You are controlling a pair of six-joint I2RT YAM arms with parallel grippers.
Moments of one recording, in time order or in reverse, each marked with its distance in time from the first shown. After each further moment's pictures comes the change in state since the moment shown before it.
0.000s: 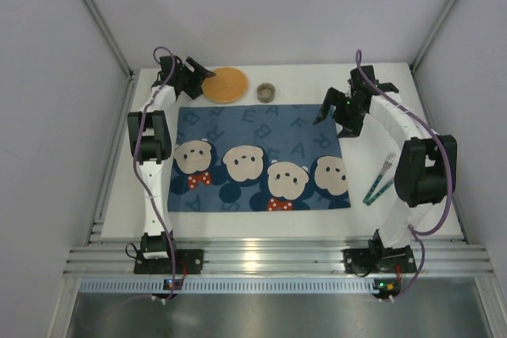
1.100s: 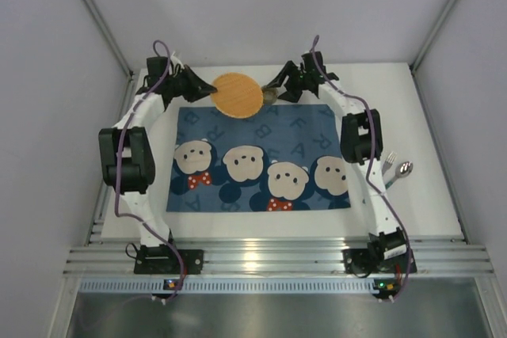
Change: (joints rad) left arm -0.024 -0.570 -0.554 0.026 0.252 0.179; right arm 0.132 0.896 0.931 0.412 -0.231 0.365
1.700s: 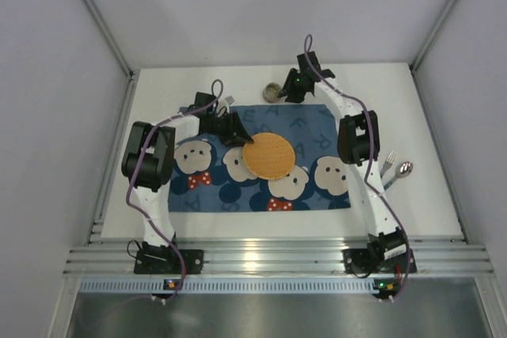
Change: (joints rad) left arm -0.258 0.026 -0.329 -0.032 0.124 0.187; right arm 0.037 0.000 0.069 -0.243 0.306 -0.200
